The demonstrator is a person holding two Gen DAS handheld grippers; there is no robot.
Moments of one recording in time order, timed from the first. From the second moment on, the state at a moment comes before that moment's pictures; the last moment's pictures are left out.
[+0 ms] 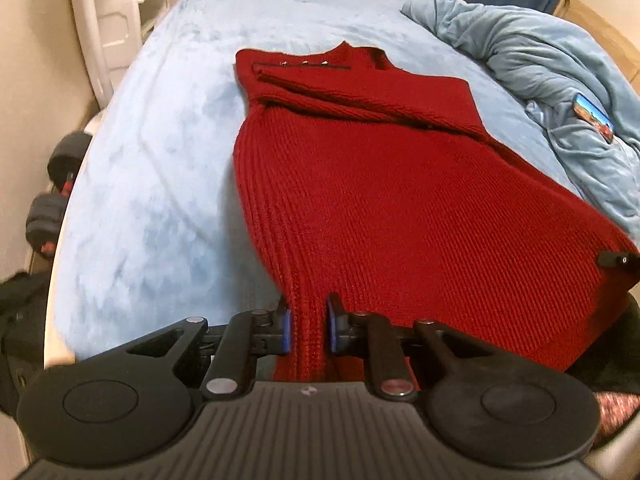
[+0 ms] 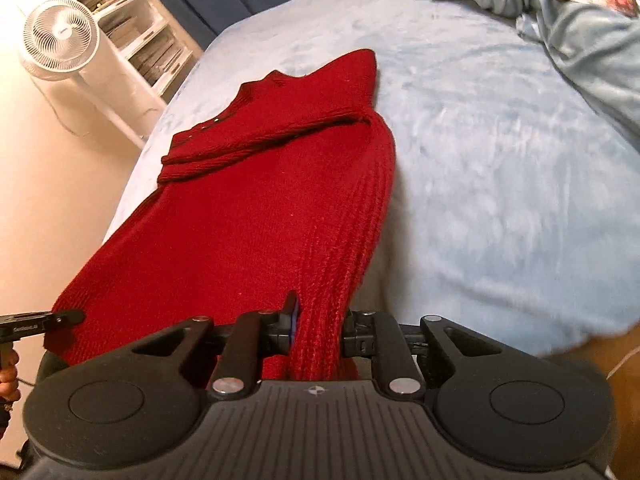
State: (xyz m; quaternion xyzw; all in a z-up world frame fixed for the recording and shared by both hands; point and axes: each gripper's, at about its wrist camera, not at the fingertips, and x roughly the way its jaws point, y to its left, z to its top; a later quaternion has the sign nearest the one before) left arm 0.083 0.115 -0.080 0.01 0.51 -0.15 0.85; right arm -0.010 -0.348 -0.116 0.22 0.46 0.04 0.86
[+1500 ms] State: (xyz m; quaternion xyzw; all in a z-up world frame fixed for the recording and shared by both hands) left arm 0.438 0.095 -0.058 -0.08 0.45 0.08 0.88; right arm 0.296 -0.443 -0.116 0.40 0.36 -0.06 0.84
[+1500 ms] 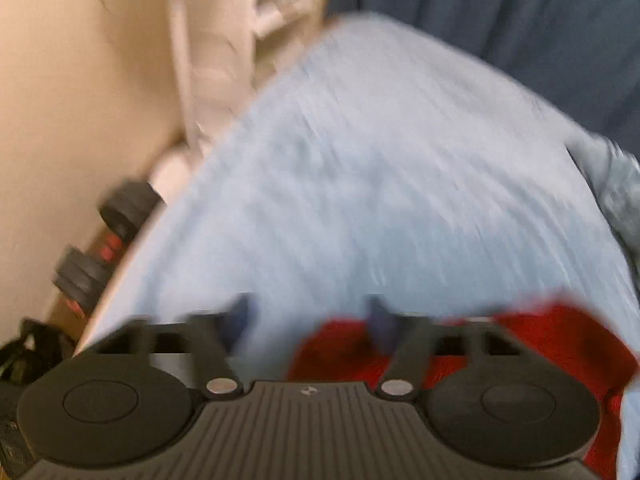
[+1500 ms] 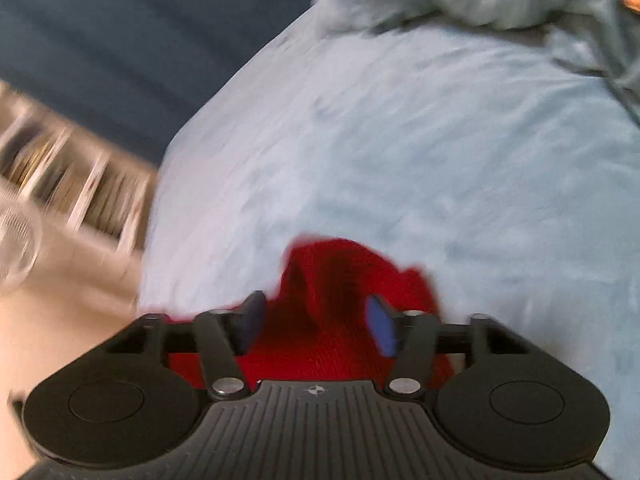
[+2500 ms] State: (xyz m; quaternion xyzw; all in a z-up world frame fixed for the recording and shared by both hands) left arm 0.372 0.095 -0.129 -0.01 0.47 0.07 0.88; right arm 0.214 -0.434 -0.187 0.41 0.35 -0.10 0.84
